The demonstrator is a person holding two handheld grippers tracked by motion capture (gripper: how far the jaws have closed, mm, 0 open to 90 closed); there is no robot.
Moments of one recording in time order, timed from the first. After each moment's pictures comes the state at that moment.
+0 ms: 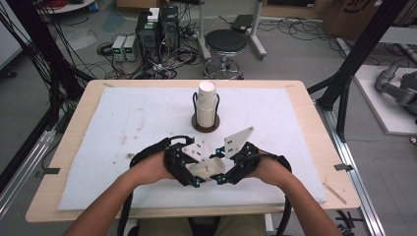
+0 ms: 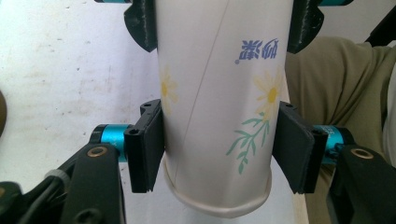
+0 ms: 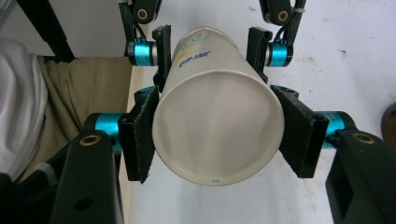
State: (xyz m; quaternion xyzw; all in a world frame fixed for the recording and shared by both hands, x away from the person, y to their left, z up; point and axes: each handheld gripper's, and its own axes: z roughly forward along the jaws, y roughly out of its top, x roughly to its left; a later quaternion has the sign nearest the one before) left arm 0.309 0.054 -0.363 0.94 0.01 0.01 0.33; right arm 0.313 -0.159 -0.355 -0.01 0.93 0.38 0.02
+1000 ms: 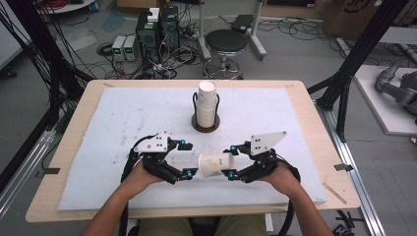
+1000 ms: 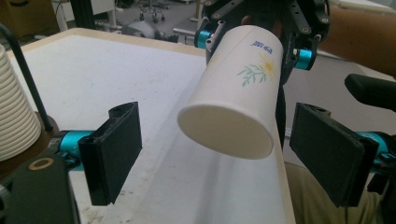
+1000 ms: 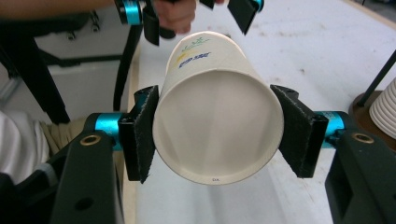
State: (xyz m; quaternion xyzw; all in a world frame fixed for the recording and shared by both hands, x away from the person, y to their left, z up) left arm 0.303 0.115 -0.390 0.78 0.12 0.03 0.61; right arm 0.305 -0.210 -0.372 0.08 0.85 0.52 0.02
